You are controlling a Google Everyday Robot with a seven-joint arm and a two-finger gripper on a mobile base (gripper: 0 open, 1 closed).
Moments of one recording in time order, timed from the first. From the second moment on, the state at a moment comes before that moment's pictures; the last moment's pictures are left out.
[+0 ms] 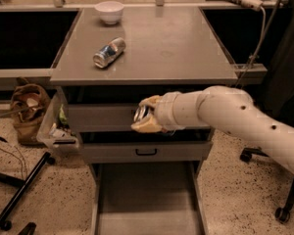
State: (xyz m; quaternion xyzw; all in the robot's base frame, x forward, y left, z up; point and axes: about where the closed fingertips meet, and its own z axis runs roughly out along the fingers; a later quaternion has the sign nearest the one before) arm 0.569 -0.002 0.774 -0.57 0.68 0.10 0.45
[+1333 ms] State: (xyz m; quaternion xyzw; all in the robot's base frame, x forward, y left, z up) arm 0.610 -0.015 0.853 -0.60 0.64 0.02 0.48
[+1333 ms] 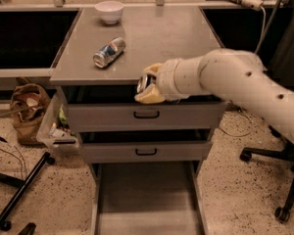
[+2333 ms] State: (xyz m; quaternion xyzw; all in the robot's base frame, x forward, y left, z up) arm 0.742 -0.035 0.942 -0.59 0.61 -0.05 0.53
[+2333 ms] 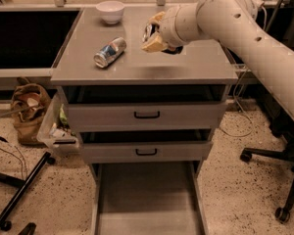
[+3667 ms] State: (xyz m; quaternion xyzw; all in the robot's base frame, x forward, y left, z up) arm 0.758 -0.015 0.870 -0.60 0.63 0.02 0.49
